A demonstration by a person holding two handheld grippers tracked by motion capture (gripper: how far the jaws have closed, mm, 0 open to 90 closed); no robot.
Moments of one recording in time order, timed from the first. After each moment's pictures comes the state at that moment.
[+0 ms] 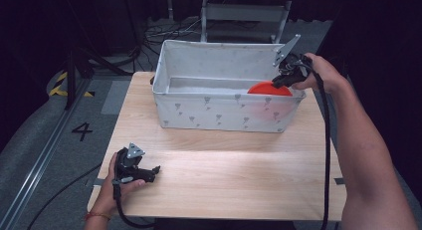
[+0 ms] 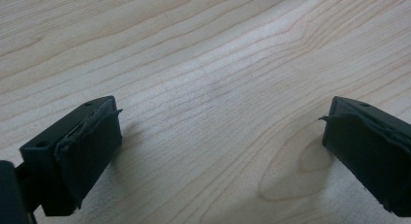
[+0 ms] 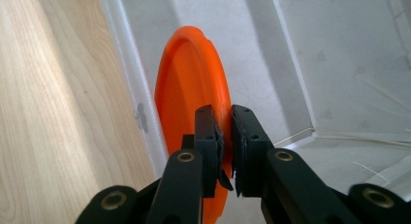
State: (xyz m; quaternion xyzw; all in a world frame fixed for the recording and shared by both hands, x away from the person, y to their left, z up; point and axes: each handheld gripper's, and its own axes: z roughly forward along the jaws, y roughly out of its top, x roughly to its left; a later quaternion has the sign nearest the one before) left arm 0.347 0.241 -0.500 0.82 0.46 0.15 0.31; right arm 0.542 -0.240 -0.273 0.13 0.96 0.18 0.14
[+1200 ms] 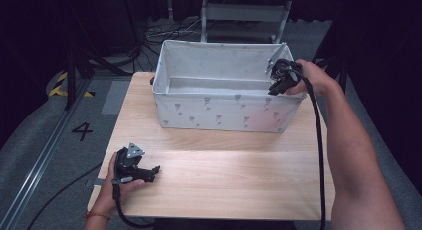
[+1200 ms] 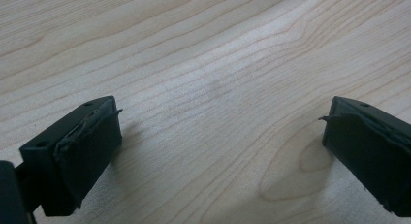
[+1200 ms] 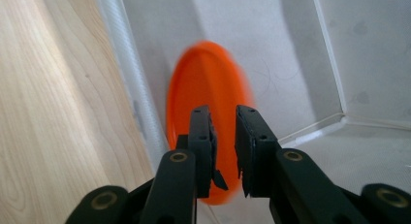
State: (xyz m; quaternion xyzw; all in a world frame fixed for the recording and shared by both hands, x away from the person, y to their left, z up) left arm 0.347 0.241 -0.500 0.82 0.45 0.15 0.31; right arm 0.554 -0.229 -0.299 0.15 0.97 0.13 0.10
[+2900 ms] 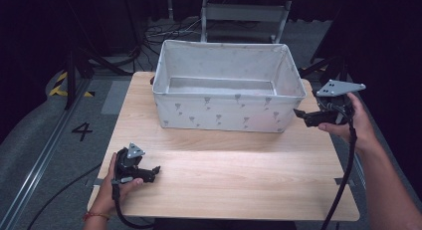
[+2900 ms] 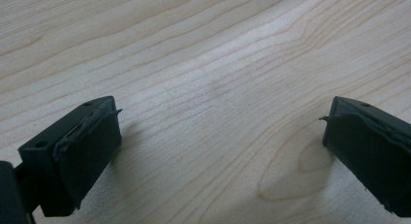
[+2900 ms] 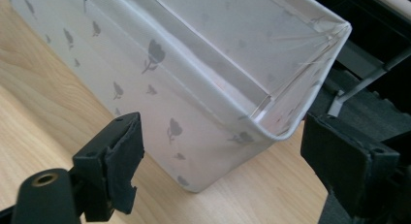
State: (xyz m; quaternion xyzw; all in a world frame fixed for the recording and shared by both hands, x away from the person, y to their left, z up) left arm 0.347 0.241 -0.500 0.82 0.46 0.15 0.31; right arm 0.415 -0.313 -0.306 0.32 0.83 0.33 0.30
